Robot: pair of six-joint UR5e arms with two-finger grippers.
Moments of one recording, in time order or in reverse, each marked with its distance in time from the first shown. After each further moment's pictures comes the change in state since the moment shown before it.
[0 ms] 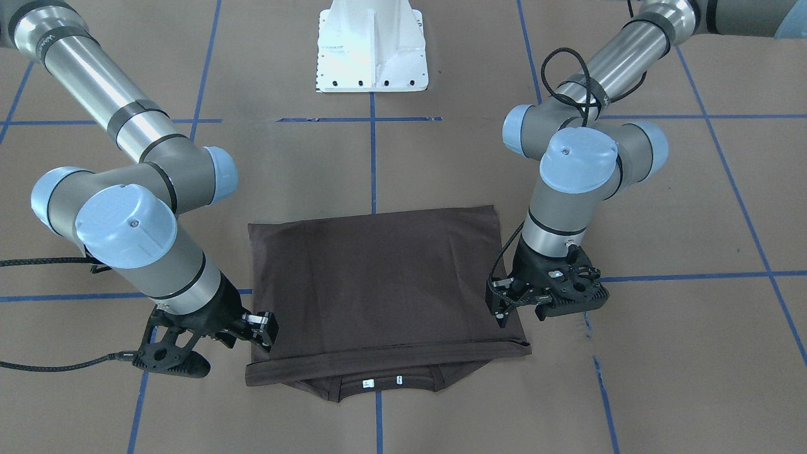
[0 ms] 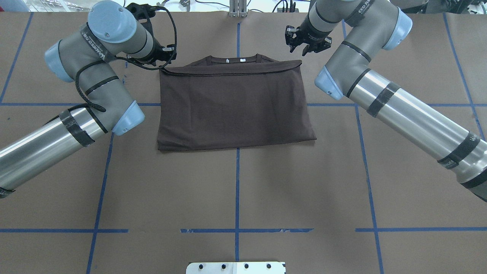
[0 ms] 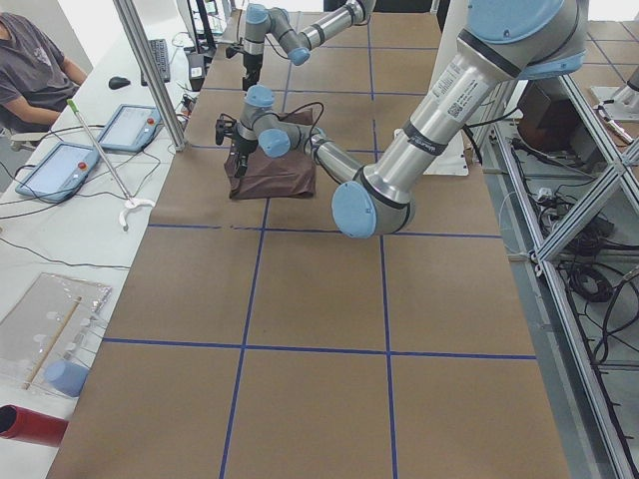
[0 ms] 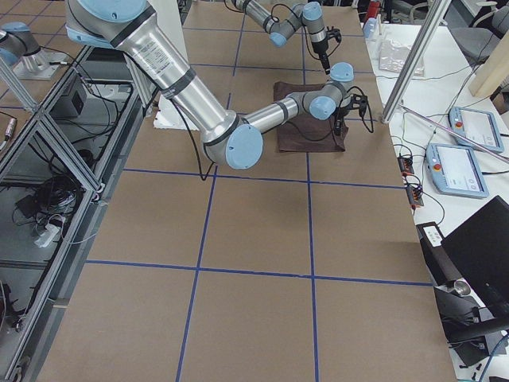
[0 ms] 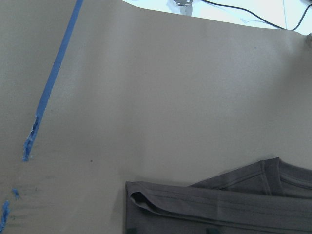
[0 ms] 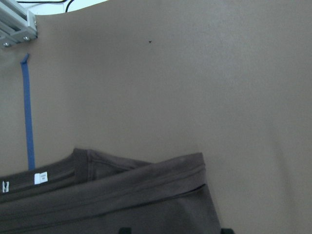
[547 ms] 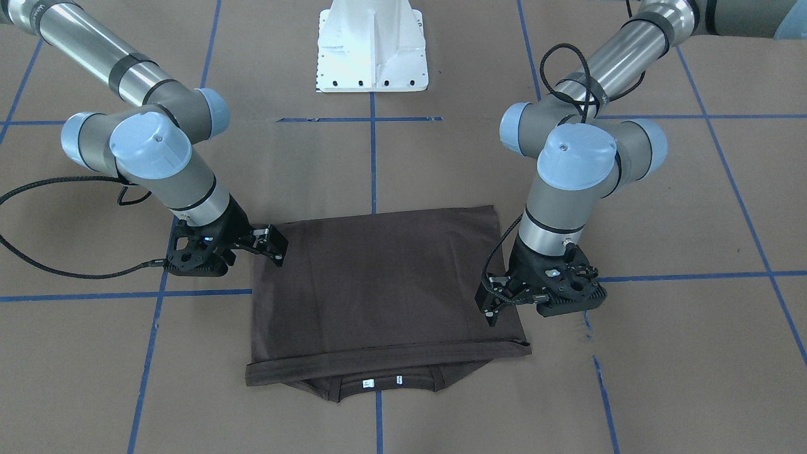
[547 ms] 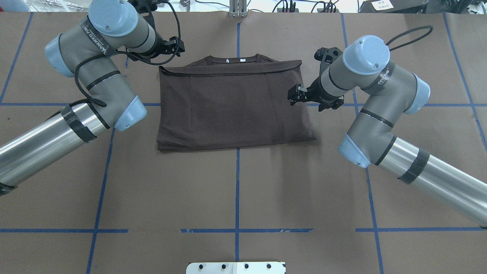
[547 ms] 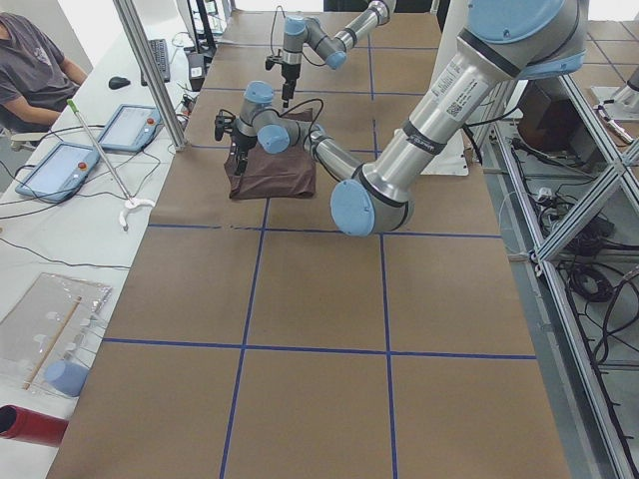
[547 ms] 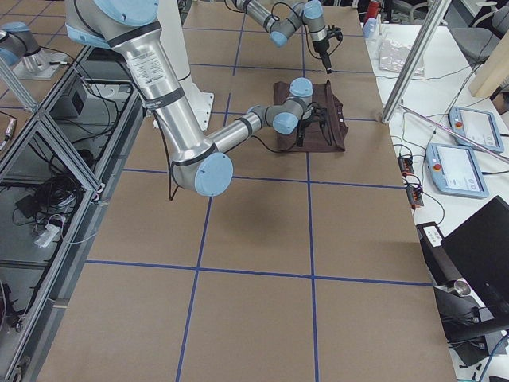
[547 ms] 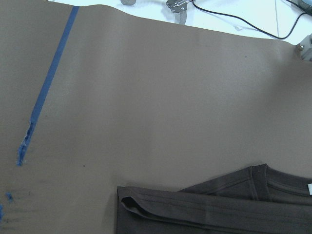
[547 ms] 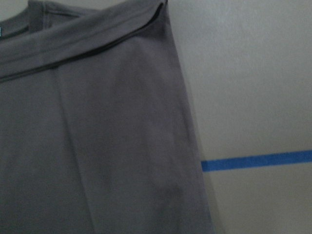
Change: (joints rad) left arm -0.001 -0.011 -0.008 0.009 -0.004 -0.004; right arm -0.160 -0.276 0.317 -0.009 -0.056 0.054
